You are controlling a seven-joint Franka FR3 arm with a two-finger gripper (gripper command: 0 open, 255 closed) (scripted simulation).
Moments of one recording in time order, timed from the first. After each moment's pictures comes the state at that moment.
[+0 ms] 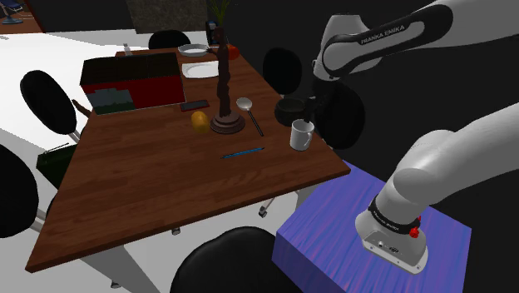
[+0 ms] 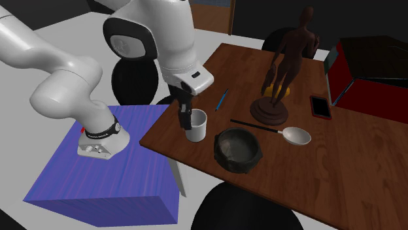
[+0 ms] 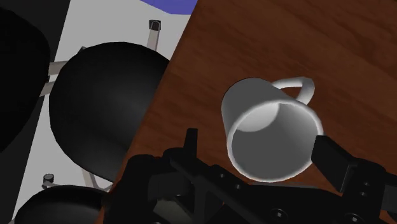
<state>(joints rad) -0.07 -0.52 -0.18 -2.64 -0.05 2.17 -0.19</state>
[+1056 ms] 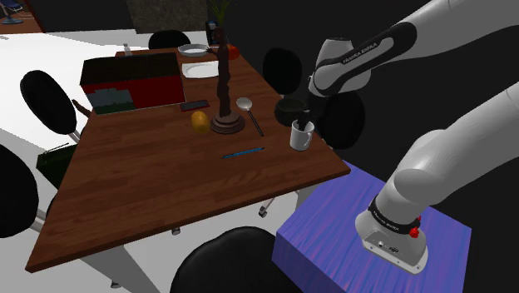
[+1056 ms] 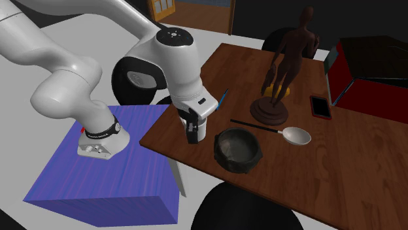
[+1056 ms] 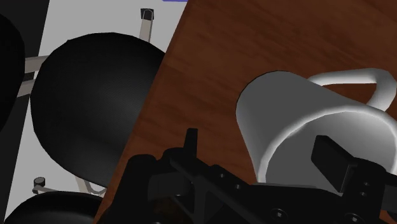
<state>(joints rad) -0.05 -0.36 -0.23 -2.70 0.01 2.41 -0.25</state>
